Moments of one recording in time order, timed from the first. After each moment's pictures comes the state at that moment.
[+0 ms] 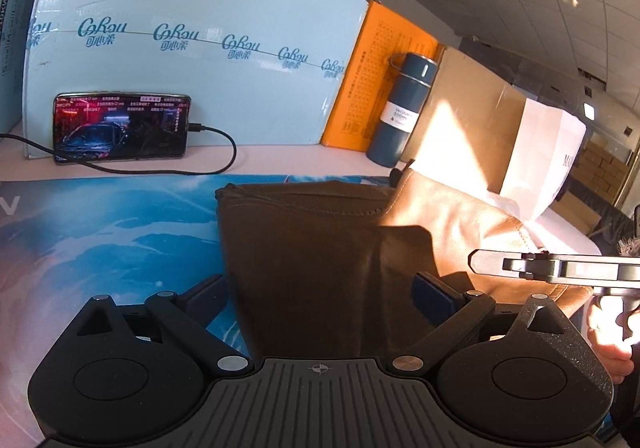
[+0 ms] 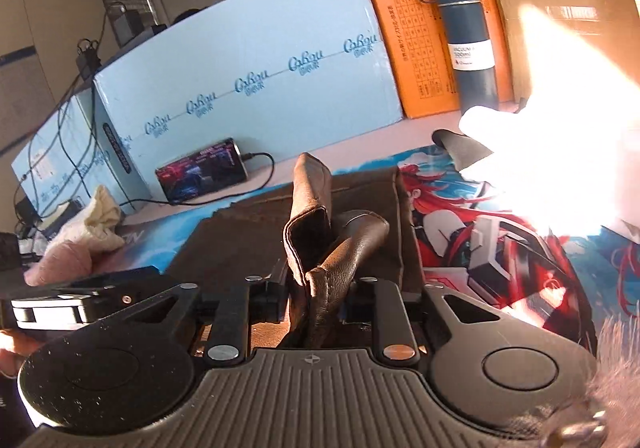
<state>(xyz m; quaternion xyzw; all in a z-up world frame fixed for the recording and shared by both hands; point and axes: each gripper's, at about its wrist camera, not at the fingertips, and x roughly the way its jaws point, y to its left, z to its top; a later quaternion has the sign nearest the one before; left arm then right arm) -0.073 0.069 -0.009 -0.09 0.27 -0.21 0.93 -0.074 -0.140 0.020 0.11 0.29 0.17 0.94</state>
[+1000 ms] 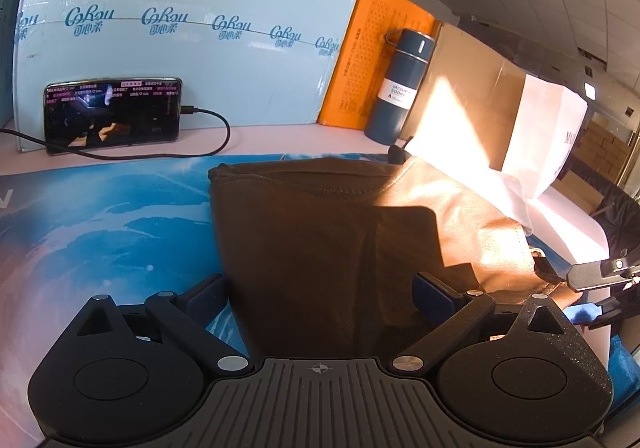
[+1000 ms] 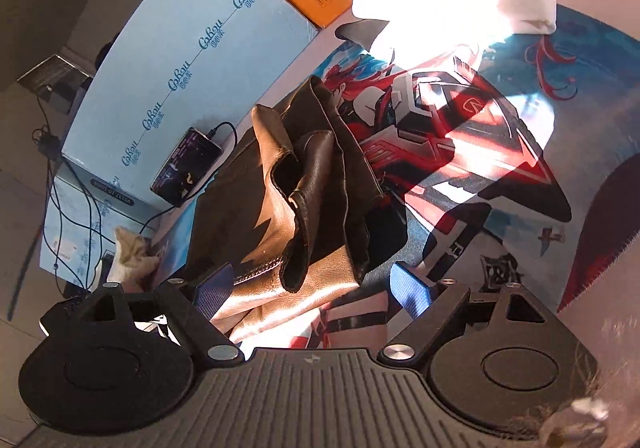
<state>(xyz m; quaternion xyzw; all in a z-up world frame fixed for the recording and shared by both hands) -0.070 0.064 -0.015 -0.08 0.29 -0.21 0.93 -0.116 -0.207 0.017 0.35 0.42 0.14 0.83</state>
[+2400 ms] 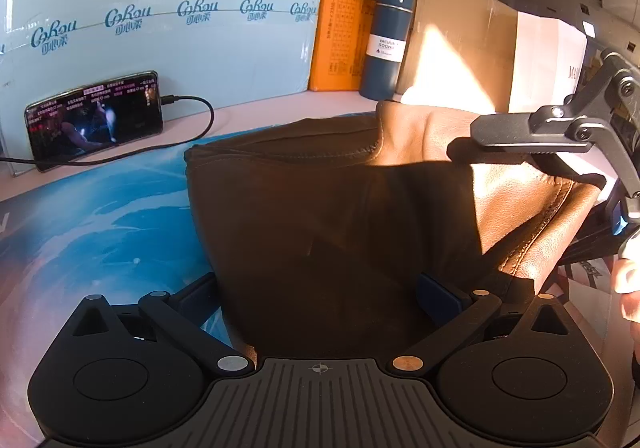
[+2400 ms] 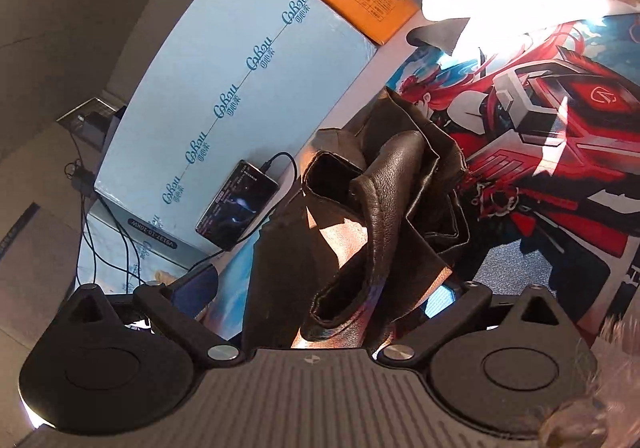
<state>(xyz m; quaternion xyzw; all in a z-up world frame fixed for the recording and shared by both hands) -0.073 0.037 -0.021 0.01 0.33 -0.20 0.92 -0.070 -0.141 0.001 0.39 0.33 0.17 0.84</state>
